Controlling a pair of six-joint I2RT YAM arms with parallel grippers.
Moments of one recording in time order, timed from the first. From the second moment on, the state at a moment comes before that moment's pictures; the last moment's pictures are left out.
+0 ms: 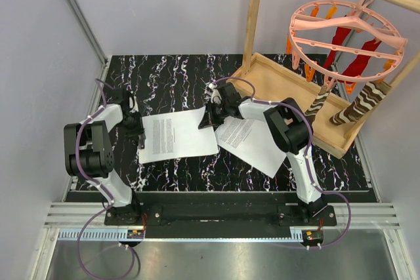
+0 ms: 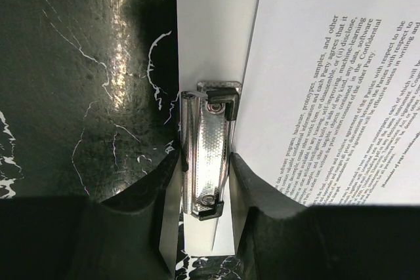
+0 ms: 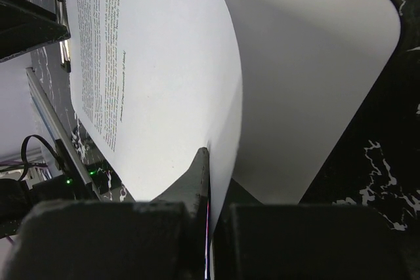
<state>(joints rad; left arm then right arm) 0.11 1.69 1.02 -0.61 0.12 -0.13 0.58 2.26 1.49 -0.08 -0.63 0.53</state>
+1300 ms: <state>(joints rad) 0.17 1.65 0.94 -0.53 0.29 -0.13 0.60 2.29 1.56 -0.10 -0.64 0.48</state>
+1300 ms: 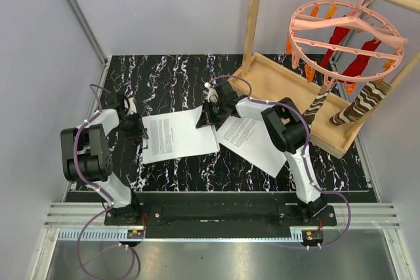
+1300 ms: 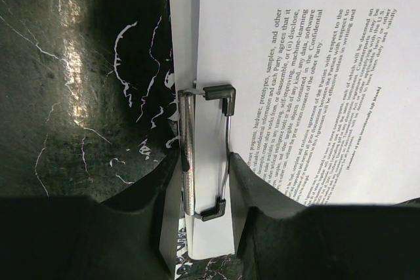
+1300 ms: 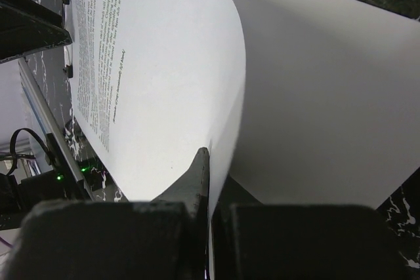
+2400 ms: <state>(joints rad) -0.69 1.94 1.53 -0.41 0.22 -0.39 0.30 1.41 1.11 -0.71 0.08 0.51</state>
